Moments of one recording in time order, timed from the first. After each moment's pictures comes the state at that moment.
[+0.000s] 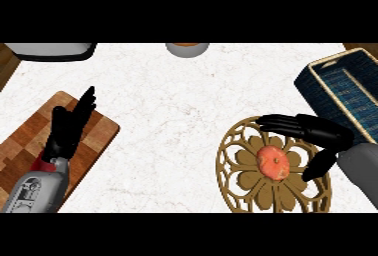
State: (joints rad) left arm -0.22 0.30 -0.05 -1.38 0.00 0.08 0.22; right arm -0.48 -0.67 0.53 -1.07 0.33 0.30 -0.92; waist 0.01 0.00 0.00
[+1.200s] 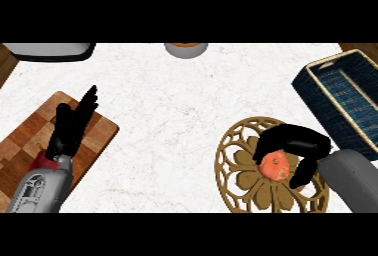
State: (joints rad) left arm -0.23 0.25 0.00 -1.36 -0.06 0.05 0.23; right arm -0.45 -0.56 0.53 -1.04 0.51 0.25 -0.93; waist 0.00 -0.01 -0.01
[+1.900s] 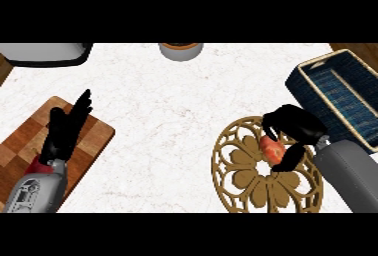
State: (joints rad) left arm -0.20 0.26 0.02 -1.36 -0.06 0.04 0.22; right arm -0.49 -0.53 0.47 -1.08 0.73 0.13 -0.36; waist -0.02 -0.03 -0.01
